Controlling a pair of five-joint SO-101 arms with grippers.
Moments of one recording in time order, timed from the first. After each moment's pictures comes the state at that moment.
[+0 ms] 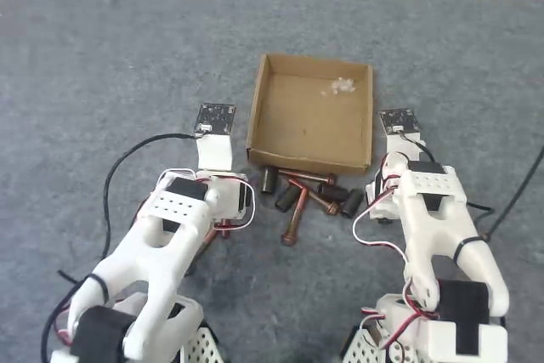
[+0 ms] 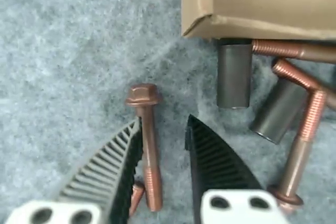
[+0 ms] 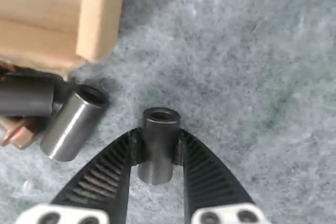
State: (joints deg) left arm 9.5 -22.0 62.3 43.4 15.6; right arm 0.5 -11.3 51.2 49.5 9.0
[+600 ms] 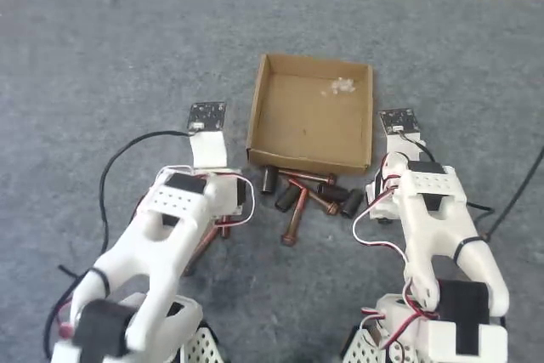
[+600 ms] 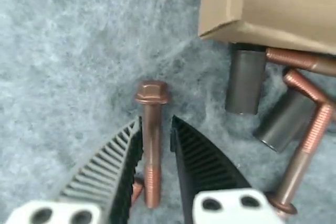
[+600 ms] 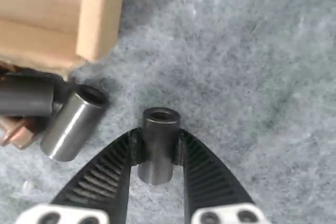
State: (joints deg) left arm 8.4 -19.0 59.4 45.8 20.5; right arm 0.5 -11.3 51.2 49.5 9.0
